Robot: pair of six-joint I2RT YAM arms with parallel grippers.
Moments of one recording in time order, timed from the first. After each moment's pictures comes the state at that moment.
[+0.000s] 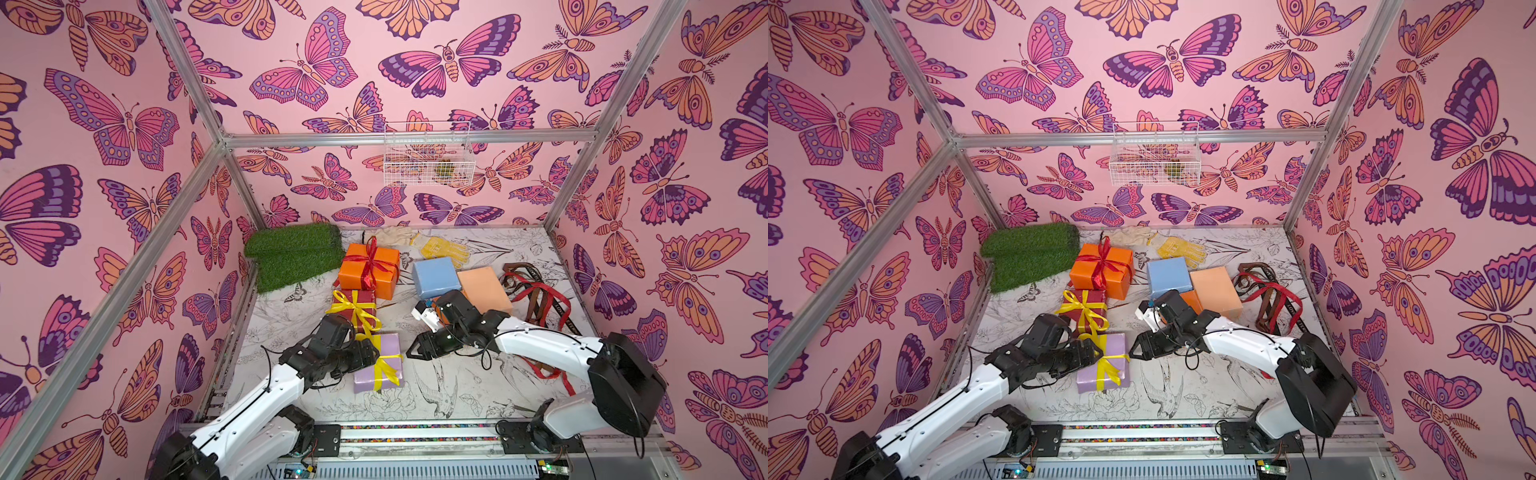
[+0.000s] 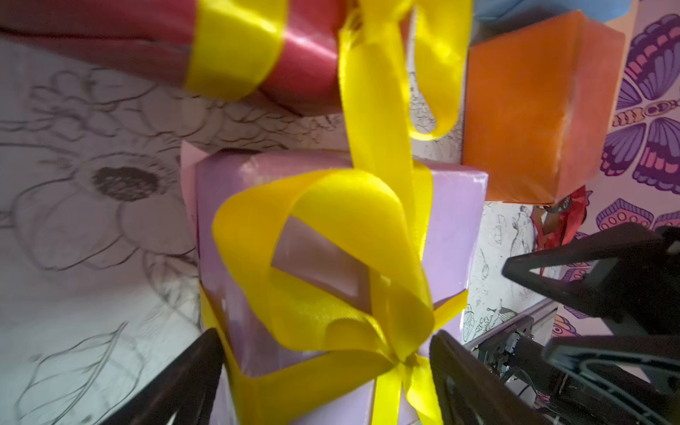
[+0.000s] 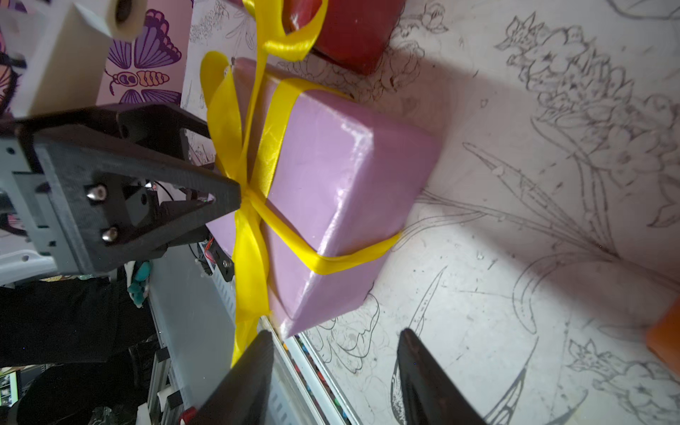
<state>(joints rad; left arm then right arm) -0.55 0.95 0.51 -0.52 0.29 -0.82 0.79 1.46 0.83 -0.31 -0.57 0.53</state>
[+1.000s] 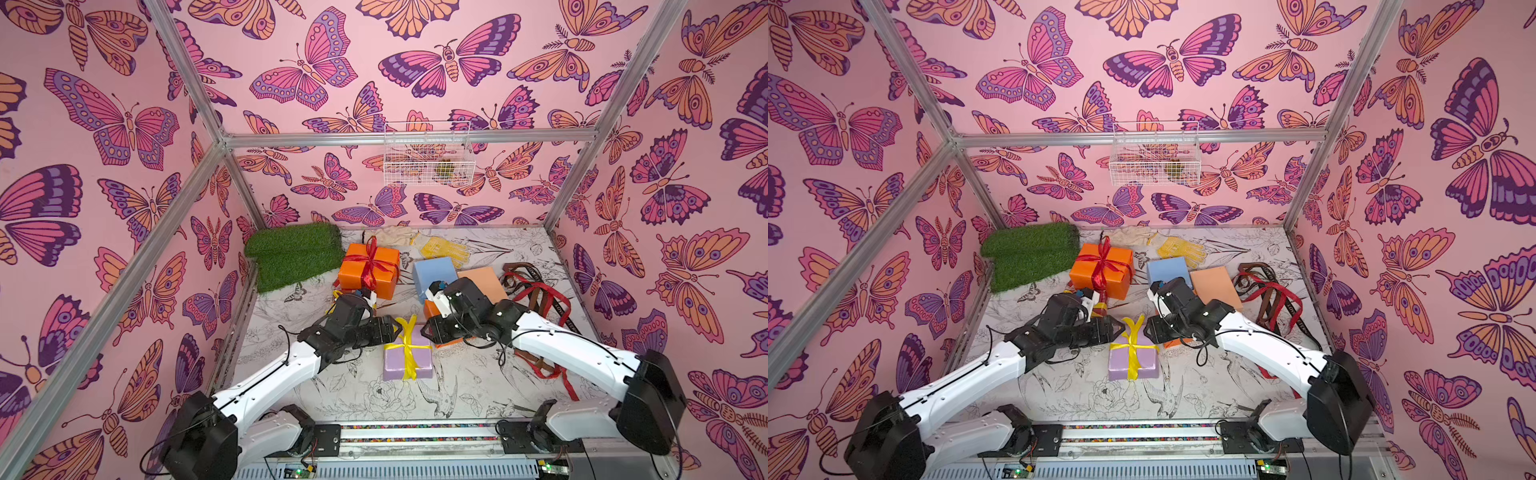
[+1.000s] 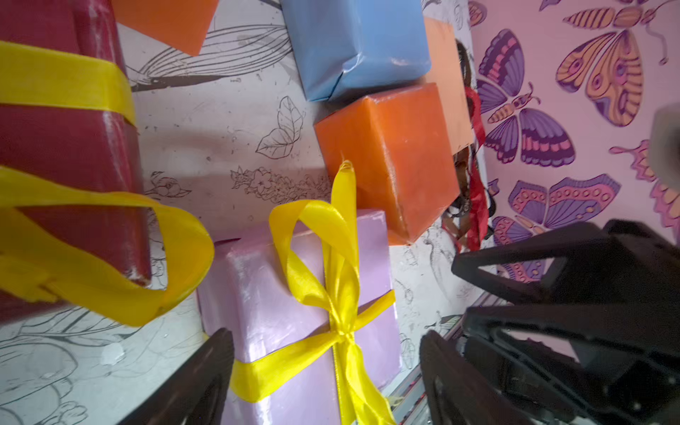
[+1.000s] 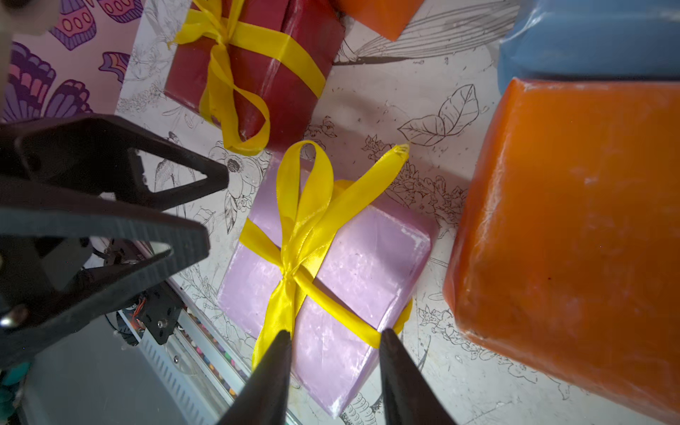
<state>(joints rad) -0.60 1.13 0.67 -0.29 0.31 -0.73 0.78 1.39 1.01 -0.56 -0.22 0.48</state>
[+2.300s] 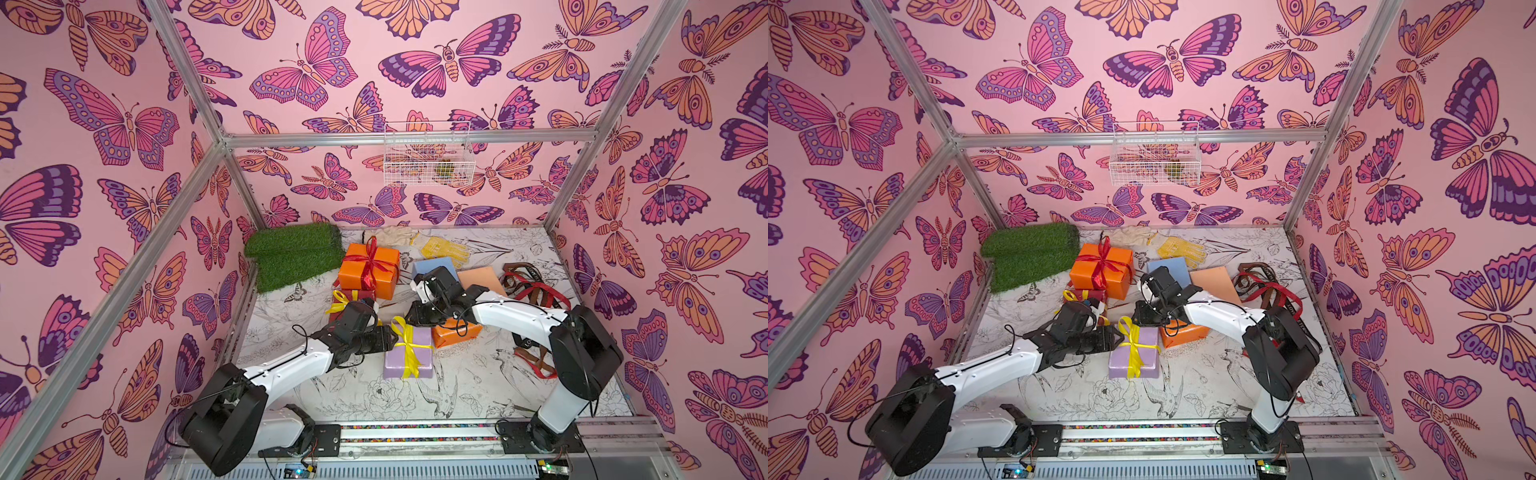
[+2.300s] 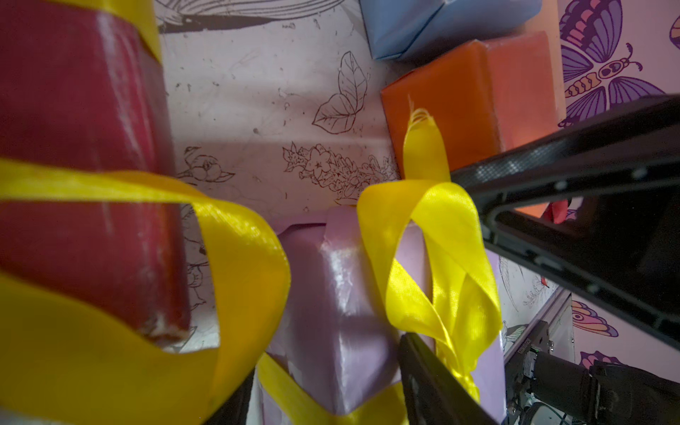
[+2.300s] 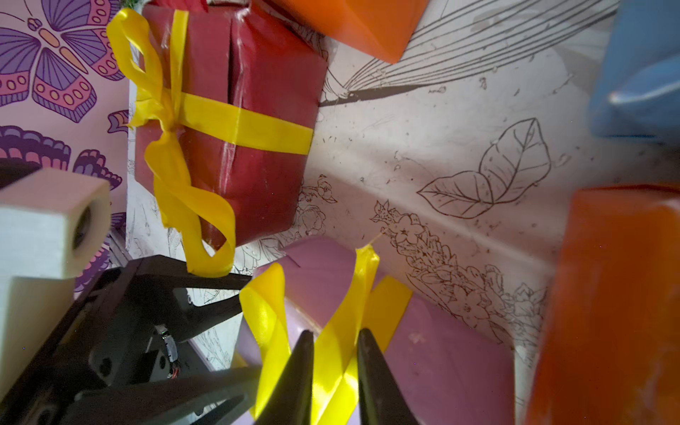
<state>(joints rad) -0.60 1.29 0.58 -0.13 0.27 -0.69 0.71 1.72 1.14 -0.37 -0.37 0.60</state>
